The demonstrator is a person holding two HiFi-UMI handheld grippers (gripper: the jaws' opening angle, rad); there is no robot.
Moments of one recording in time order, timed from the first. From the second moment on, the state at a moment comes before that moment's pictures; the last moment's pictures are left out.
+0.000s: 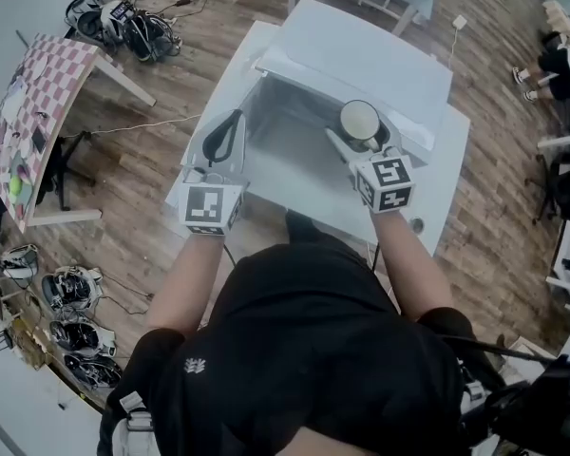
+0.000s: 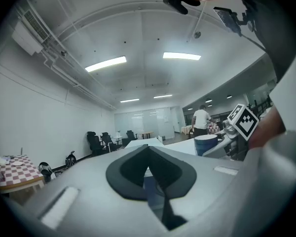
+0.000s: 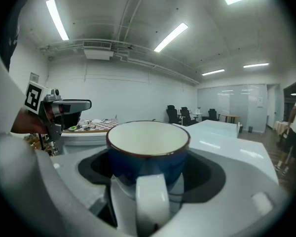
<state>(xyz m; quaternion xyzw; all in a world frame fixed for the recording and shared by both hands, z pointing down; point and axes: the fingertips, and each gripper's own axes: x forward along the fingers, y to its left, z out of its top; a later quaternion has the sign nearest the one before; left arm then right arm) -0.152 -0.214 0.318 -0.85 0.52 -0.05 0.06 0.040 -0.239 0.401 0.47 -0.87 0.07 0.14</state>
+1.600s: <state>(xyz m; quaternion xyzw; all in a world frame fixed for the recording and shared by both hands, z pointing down) -0.180 -0.254 0.239 -0.85 0.52 -0.04 0.06 0.062 -0.275 0.299 0.47 -0.87 0.05 0.13</state>
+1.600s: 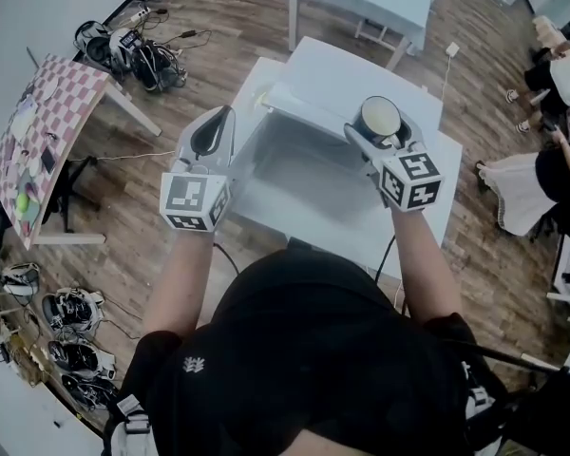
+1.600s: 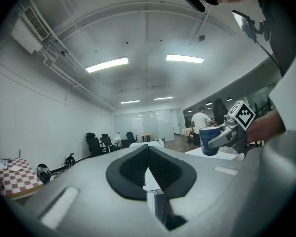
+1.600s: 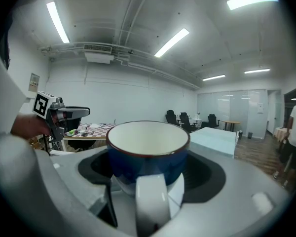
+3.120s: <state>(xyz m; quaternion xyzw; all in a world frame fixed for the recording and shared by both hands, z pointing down) -0.161 -0.255 0.246 -0.86 0.50 -0.05 0.06 0.080 -0.277 0.313 0.50 -0.86 0.05 0.12</state>
